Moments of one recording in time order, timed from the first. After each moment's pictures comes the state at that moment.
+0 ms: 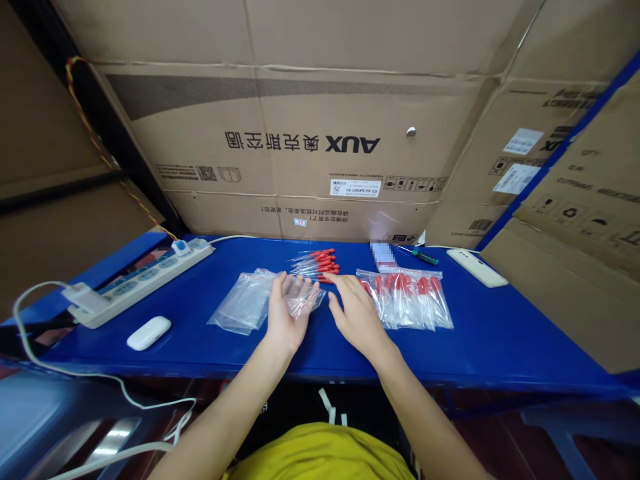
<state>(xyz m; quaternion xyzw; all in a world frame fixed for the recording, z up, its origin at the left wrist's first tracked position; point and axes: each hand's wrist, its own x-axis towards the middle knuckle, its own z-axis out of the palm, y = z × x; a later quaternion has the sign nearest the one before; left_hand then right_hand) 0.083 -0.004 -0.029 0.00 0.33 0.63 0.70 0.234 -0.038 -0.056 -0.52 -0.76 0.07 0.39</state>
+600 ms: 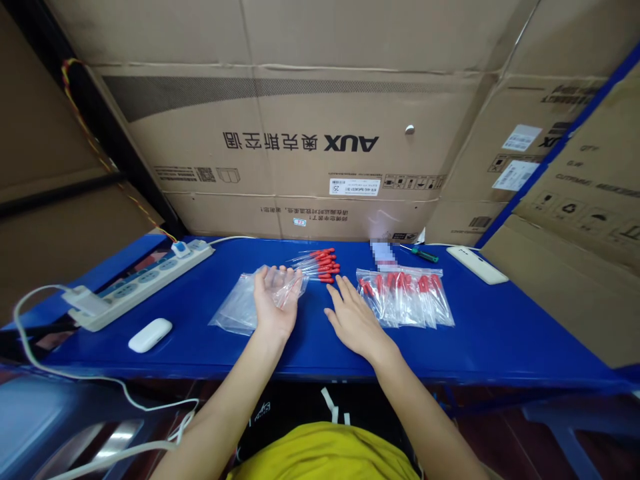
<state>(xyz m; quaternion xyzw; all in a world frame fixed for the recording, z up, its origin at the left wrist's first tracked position) 0.066 0.015 -0.024 -0.02 0.28 0.70 0.66 0.232 -0.036 -0.083 -0.62 -0.76 0.10 0.16</state>
